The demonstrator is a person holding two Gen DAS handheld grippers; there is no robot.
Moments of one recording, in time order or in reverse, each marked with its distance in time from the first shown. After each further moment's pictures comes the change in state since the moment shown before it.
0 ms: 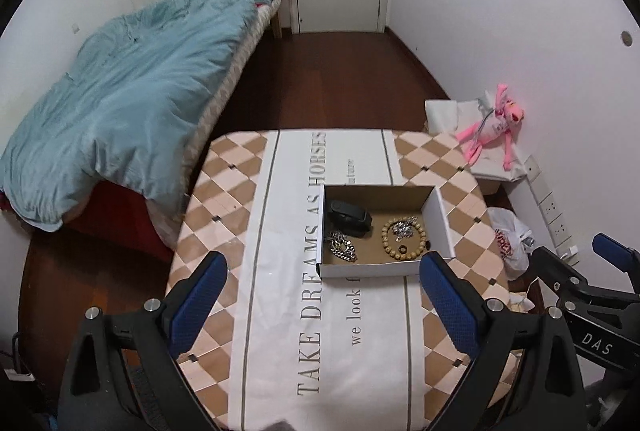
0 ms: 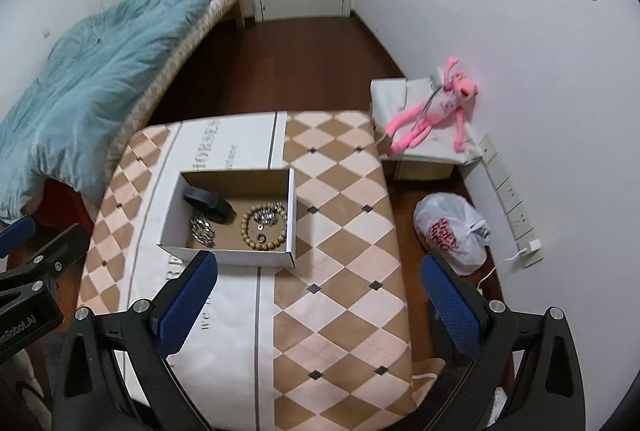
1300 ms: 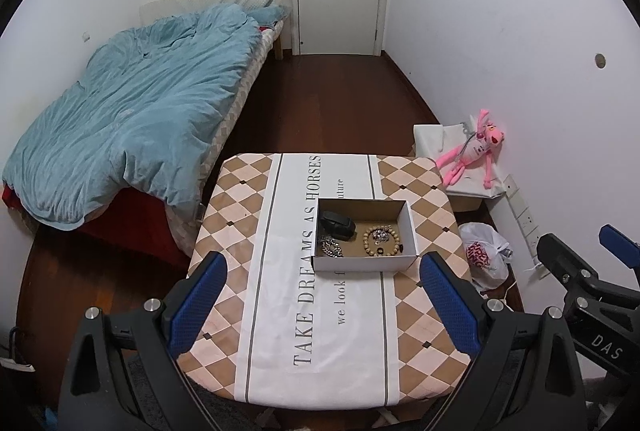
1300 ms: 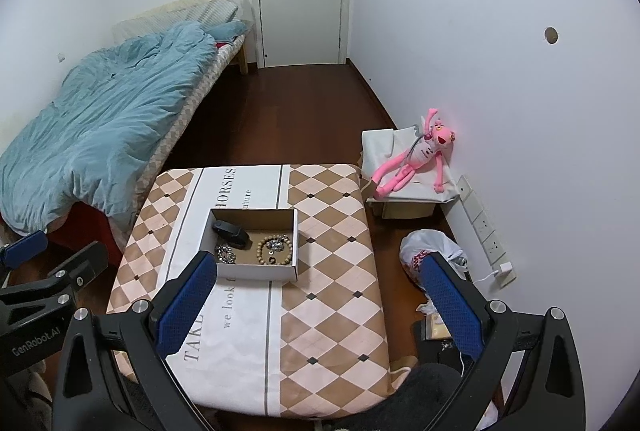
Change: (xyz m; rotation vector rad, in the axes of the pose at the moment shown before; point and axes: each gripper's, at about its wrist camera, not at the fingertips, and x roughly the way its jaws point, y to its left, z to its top) left arm -0.085 -0.001 -0.005 -0.019 -0.057 -0.016; right arm -0.111 0.001 -0.003 -0.007 -0.137 -0.022
